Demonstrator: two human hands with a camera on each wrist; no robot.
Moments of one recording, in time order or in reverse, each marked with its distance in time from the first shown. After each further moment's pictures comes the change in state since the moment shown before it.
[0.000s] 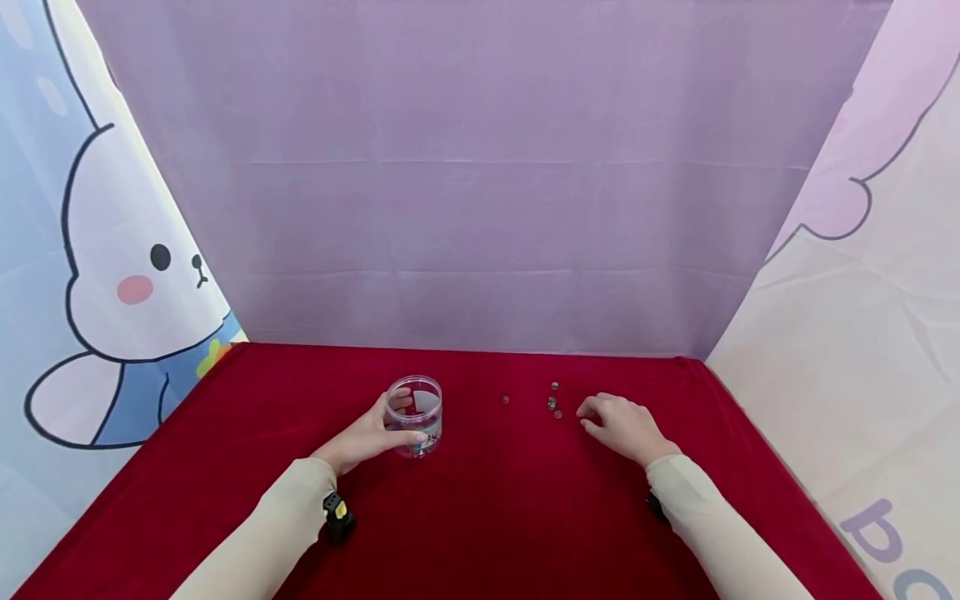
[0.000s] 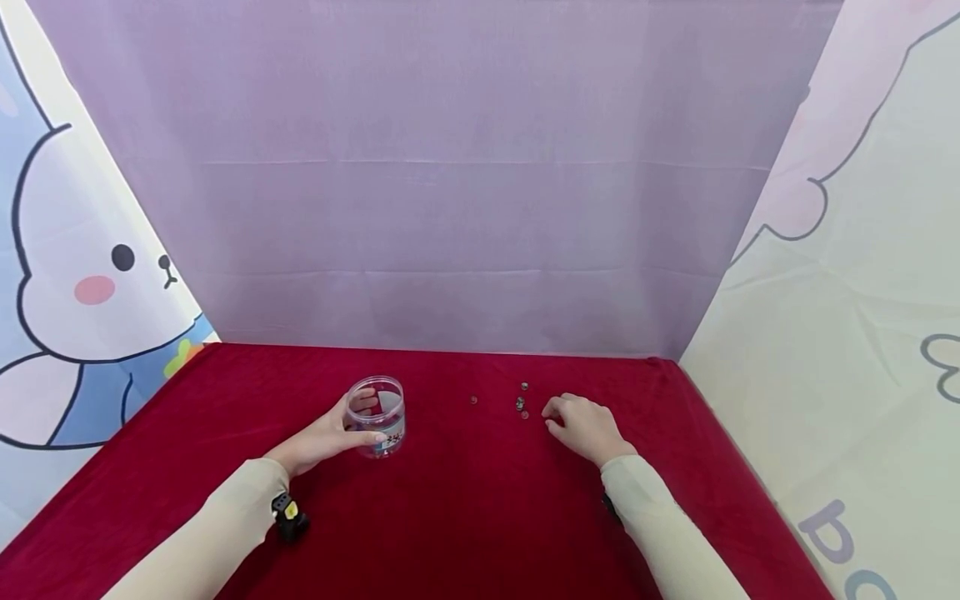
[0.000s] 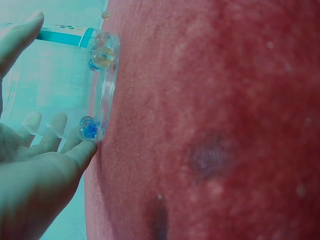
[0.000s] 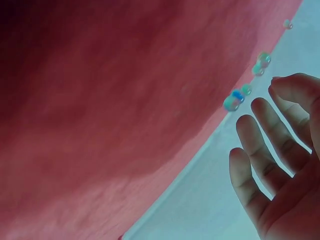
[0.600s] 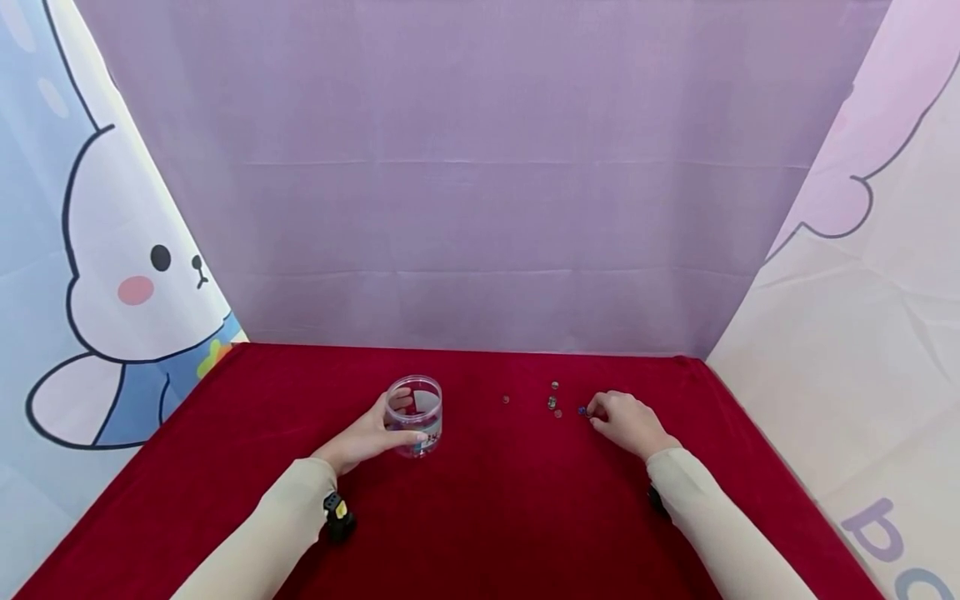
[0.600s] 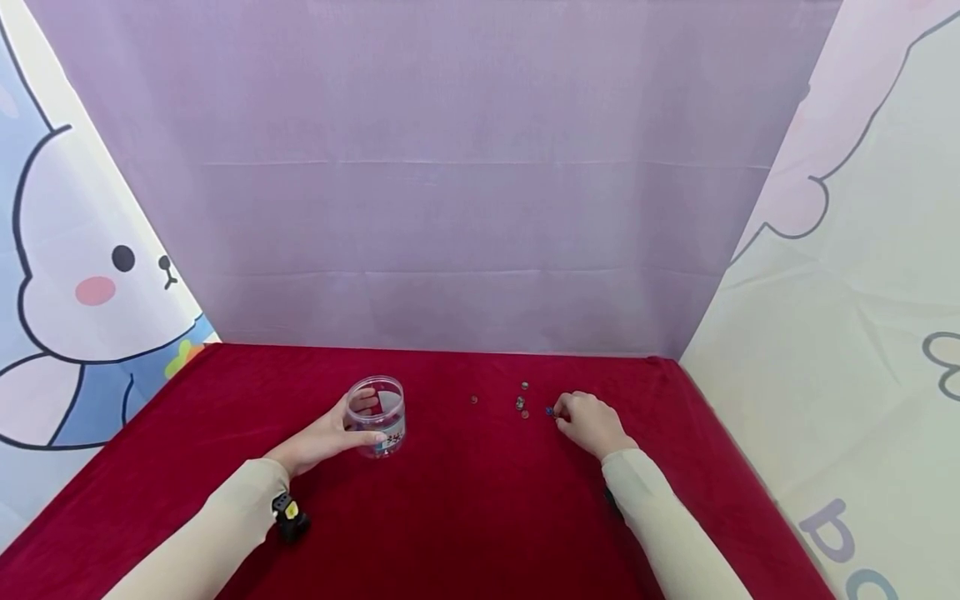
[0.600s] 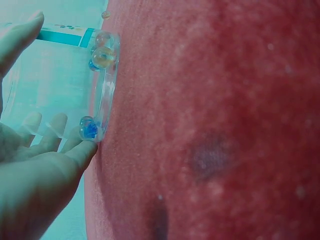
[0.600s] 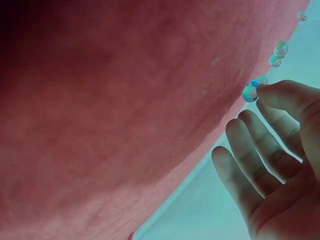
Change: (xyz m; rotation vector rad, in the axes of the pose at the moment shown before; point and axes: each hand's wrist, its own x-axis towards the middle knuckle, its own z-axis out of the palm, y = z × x) left_hand -0.001 0.000 0.000 0.029 0.015 -0.005; right_hand 0.007 0.013 0.001 0.045 -0.063 0.107
